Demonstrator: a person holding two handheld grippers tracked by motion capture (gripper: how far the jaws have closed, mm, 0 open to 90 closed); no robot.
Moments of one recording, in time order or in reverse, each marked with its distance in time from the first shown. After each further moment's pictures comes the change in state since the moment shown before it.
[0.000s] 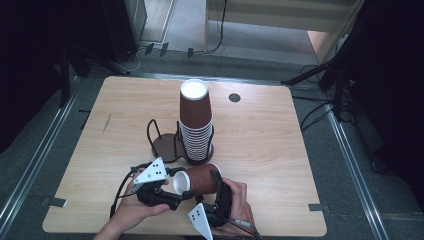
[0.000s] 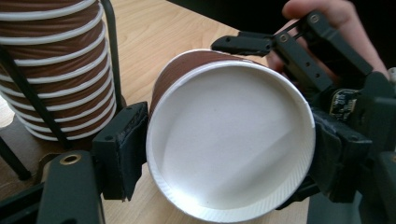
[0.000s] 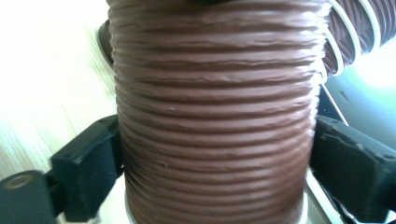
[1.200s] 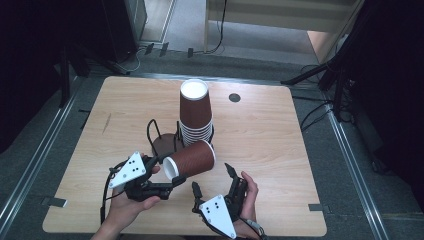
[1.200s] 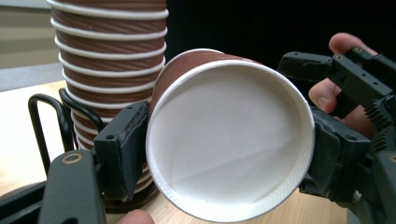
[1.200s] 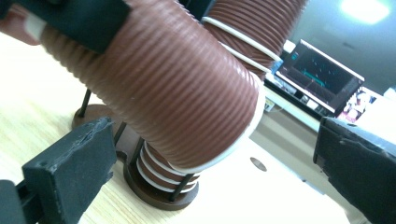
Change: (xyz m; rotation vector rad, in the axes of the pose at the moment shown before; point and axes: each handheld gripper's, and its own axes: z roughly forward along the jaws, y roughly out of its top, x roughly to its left) left arm 0.007 0.002 -0.027 -0.323 0.103 -0.003; right arm -0.049 0.026 -0.019 -0.066 -0.051 0.421
